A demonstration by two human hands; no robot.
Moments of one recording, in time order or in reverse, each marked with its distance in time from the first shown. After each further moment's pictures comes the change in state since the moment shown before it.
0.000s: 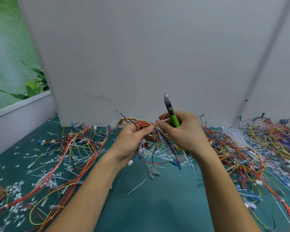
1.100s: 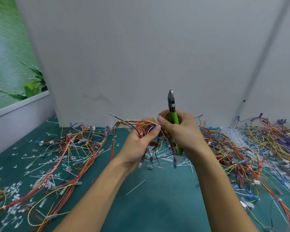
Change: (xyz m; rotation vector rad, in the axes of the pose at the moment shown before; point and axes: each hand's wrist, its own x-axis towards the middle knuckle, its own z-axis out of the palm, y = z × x) left_hand -0.004 -0.016 0.019 -0.009 -0.055 0.153; right_hand 0.000 0.000 0.007 0.319 0.033 0.037
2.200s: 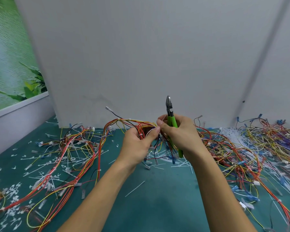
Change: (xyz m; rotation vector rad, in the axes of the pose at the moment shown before) left_hand 0.003 -0.007 -0.001 0.183 0.185 0.131; right_hand 0.003 0.009 -0.001 -0.038 -0.004 0.050
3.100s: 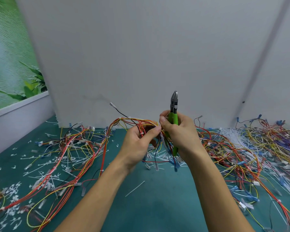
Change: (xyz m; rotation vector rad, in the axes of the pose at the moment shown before) left_hand -0.001 0.009 -0.004 -0.067 -0.124 -0.012; right_hand -0.003 -0.003 0.010 0.086 0.084 -0.003
